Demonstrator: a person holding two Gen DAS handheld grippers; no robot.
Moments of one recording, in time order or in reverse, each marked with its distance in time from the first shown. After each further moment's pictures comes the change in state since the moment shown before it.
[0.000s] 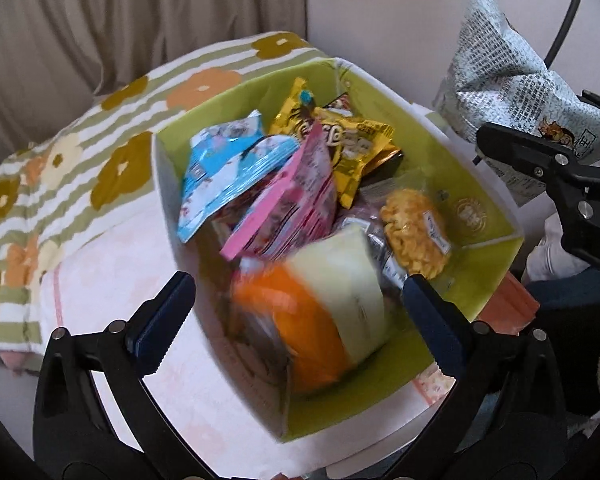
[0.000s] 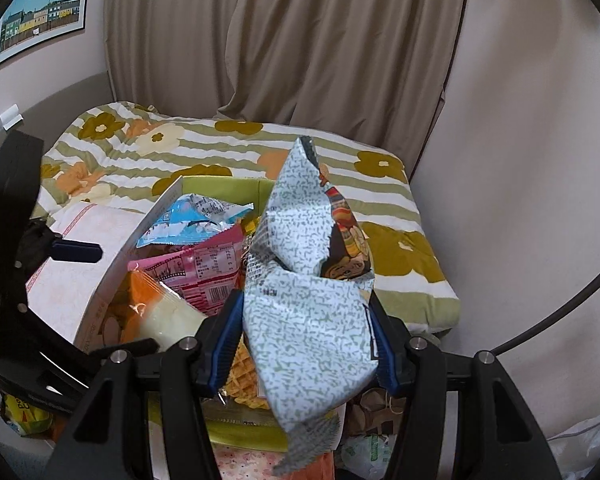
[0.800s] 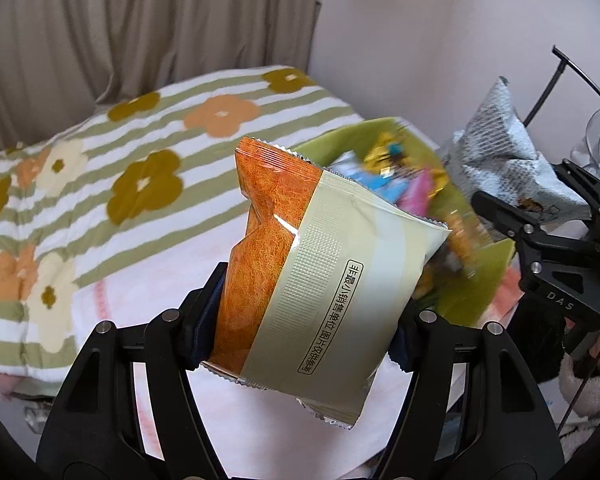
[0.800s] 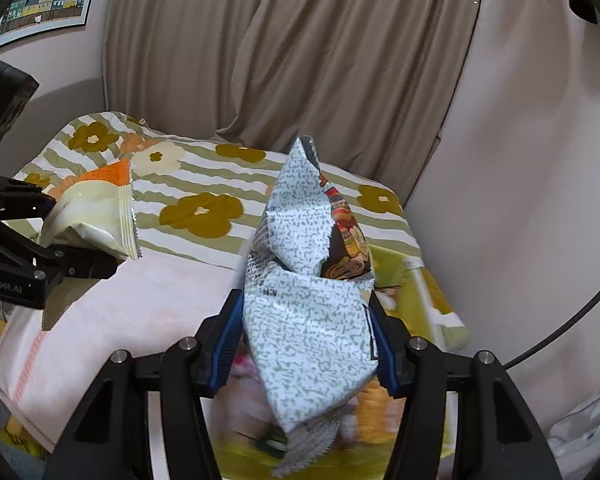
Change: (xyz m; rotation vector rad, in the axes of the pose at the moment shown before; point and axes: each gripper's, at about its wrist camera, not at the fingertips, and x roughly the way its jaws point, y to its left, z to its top) left arm -0.069 0.174 -0.006 -0.020 -0.121 -0.162; right arm -0.009 0.127 0.045 -0.024 -0.081 -0.124
